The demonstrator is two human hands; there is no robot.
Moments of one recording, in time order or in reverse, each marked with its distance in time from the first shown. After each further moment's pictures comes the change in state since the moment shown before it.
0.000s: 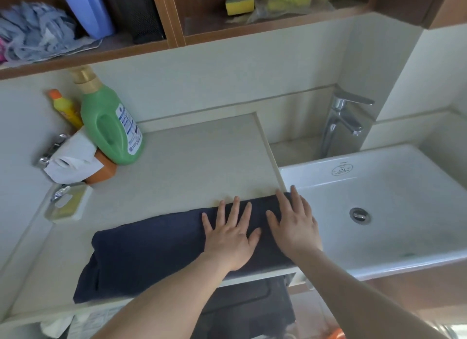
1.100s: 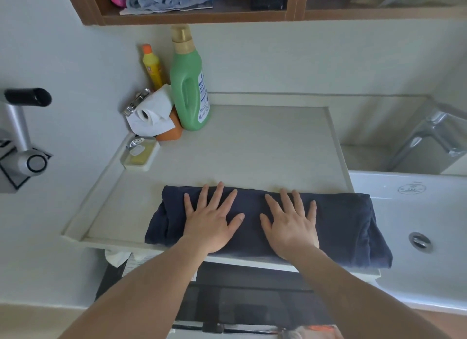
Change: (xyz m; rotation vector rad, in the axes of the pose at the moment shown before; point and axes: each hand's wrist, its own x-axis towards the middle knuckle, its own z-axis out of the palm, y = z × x) left_hand -0.063 -0.168 0.017 -0.040 0.202 -0.244; right_hand -0.022 -0.119 0.073 -0.357 -0.174 -0.320
